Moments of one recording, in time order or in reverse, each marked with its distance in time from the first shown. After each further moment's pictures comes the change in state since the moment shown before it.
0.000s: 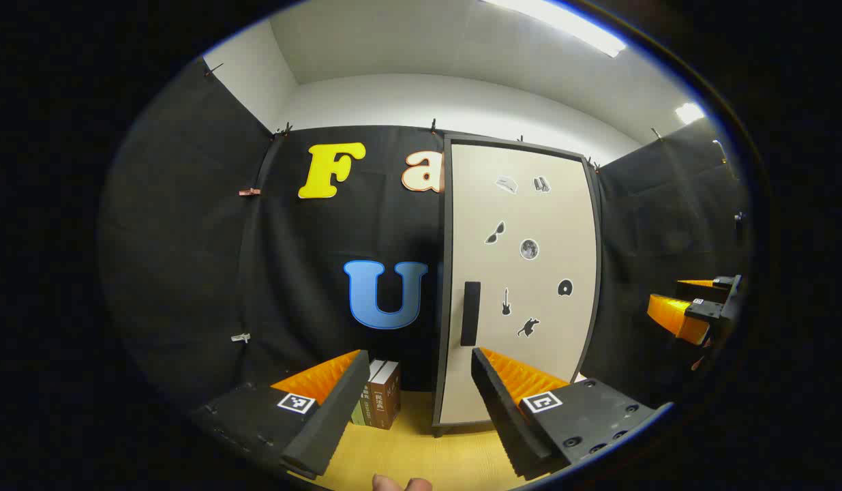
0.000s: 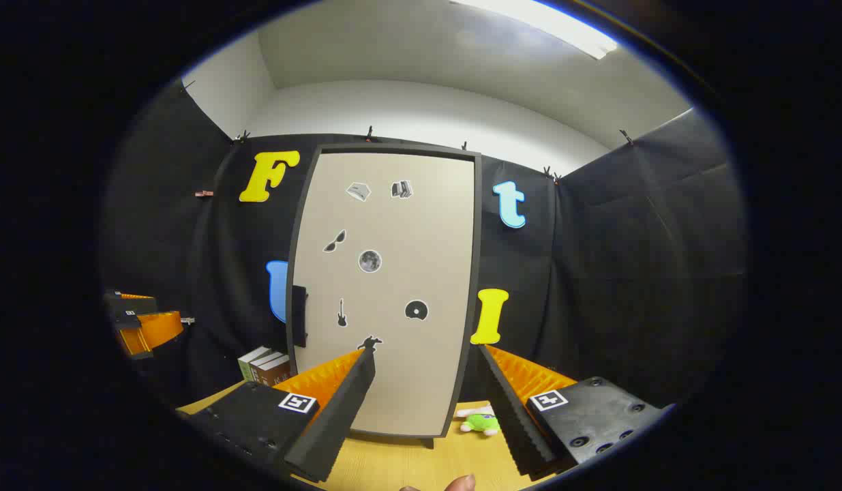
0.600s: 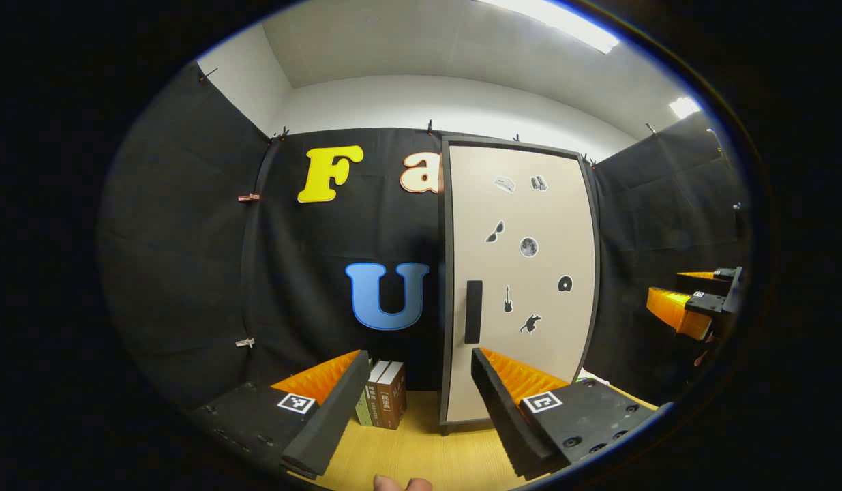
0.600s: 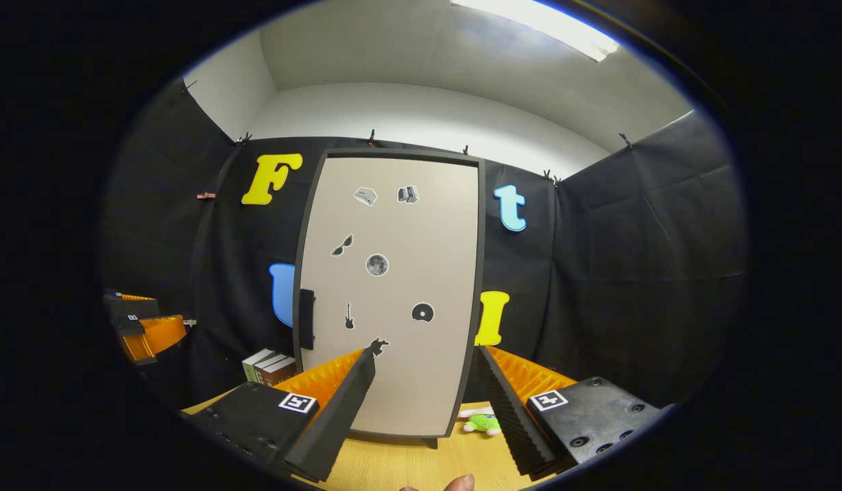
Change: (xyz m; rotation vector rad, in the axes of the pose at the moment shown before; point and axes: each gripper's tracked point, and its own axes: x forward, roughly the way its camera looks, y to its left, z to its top) left arm -0.009 0.006 0.002 0.023 -0.002 -0.007; right arm -0.010 0.013 0.000 -0.004 -0.007 -0.004
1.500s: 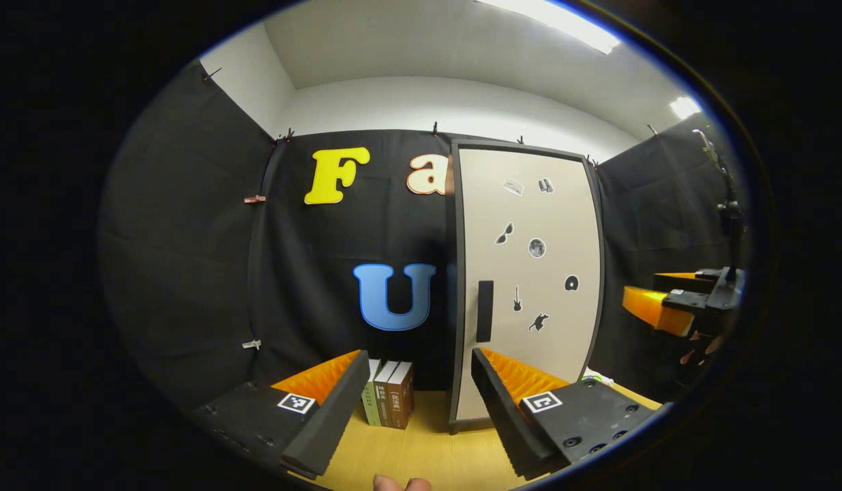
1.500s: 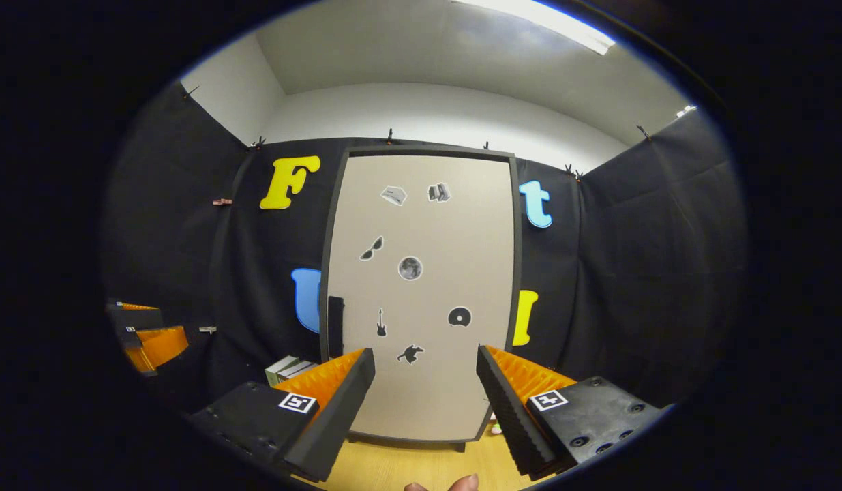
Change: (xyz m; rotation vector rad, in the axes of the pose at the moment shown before) left arm -0.011 0.030 -0.002 0.002 0.001 0.019; right arm 0.032 0.060 0.001 0.037 -0.002 0.101
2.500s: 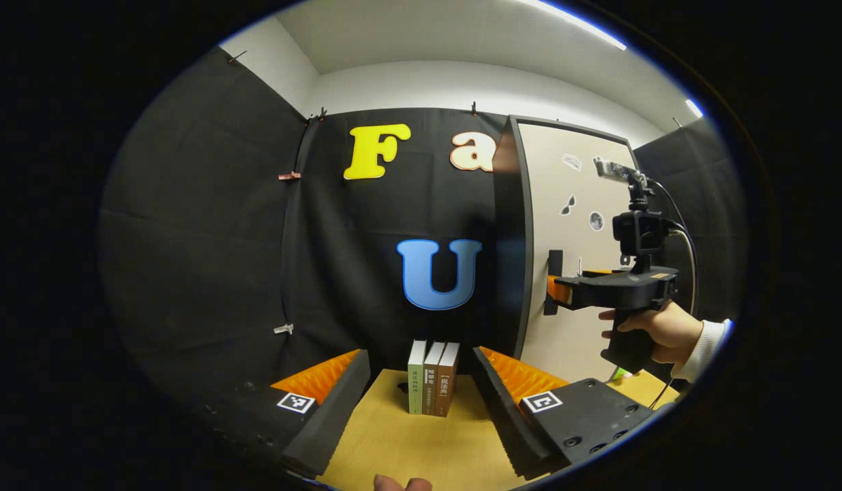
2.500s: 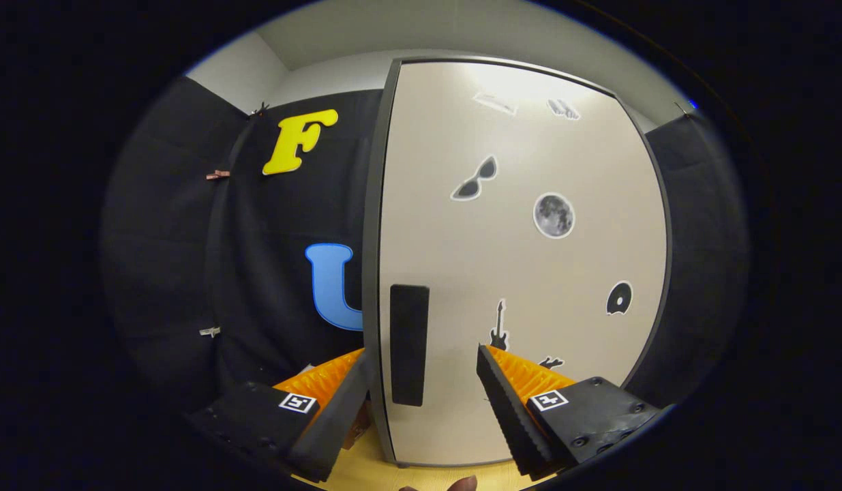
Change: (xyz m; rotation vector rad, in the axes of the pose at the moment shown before) left arm 0.013 0.103 -0.048 -0.019 0.085 0.110; right arm 0.192 0.138 -0.097 0.030 0.148 0.041
